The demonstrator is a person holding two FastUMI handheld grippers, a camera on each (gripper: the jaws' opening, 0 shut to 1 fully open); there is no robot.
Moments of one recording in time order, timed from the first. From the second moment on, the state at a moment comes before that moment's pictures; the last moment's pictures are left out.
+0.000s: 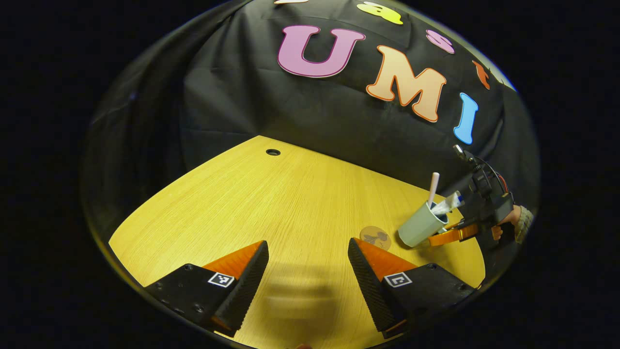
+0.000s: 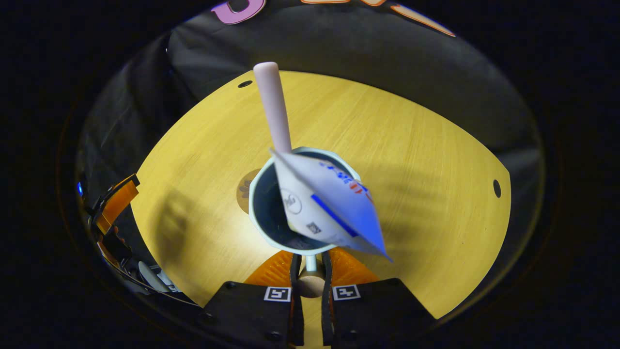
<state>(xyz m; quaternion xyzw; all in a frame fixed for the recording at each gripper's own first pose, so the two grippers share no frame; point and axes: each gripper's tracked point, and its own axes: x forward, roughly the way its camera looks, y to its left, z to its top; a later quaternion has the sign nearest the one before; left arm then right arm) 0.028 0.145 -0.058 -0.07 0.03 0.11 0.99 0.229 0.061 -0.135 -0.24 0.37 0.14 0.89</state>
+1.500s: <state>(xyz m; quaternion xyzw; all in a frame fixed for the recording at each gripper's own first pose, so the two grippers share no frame) 0.000 0.191 -0.074 -0.10 0.05 0.13 0.99 0.208 0.086 -0.133 -0.28 0.39 0.18 0.86</state>
